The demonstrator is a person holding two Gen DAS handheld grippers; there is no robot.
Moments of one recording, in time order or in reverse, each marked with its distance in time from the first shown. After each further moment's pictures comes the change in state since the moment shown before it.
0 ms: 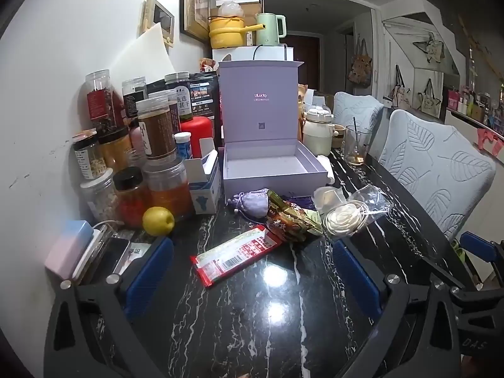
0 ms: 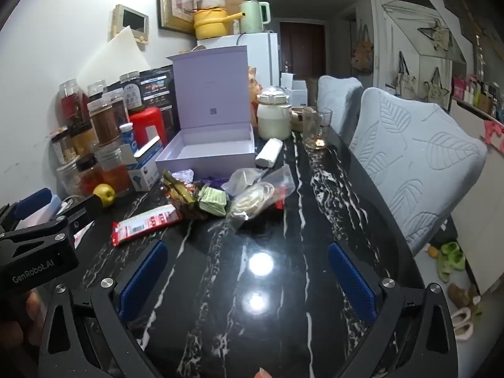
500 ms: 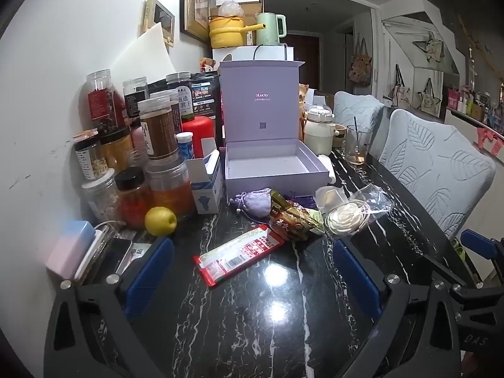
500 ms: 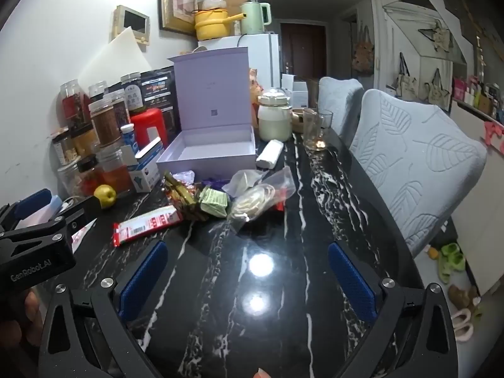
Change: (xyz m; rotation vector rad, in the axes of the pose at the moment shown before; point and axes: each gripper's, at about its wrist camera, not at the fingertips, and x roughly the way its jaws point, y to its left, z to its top) left arm 0.000 0.001 -0.003 0.021 0.001 0.002; right arm -0.001 0.001 0.002 -0.002 0.001 0.002
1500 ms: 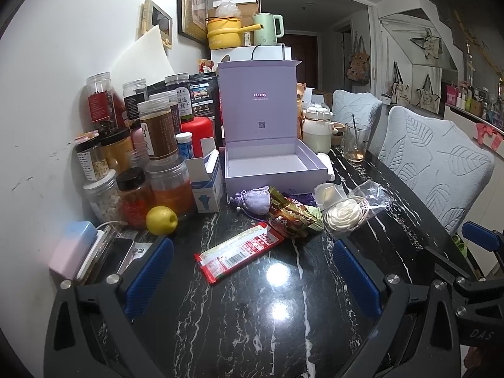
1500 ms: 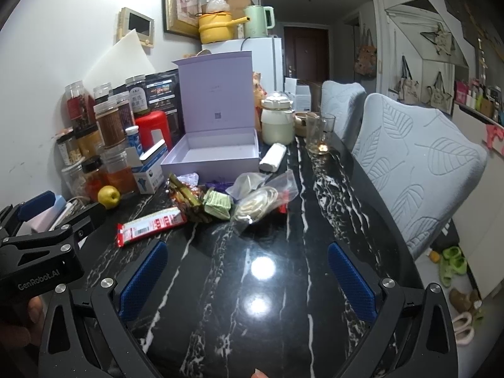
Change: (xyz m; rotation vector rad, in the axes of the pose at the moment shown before) left arm -0.004 -0.002 -0.001 0.014 0.000 0.006; right arm -0.005 0.001 -0.001 -0.006 -0.016 0.012
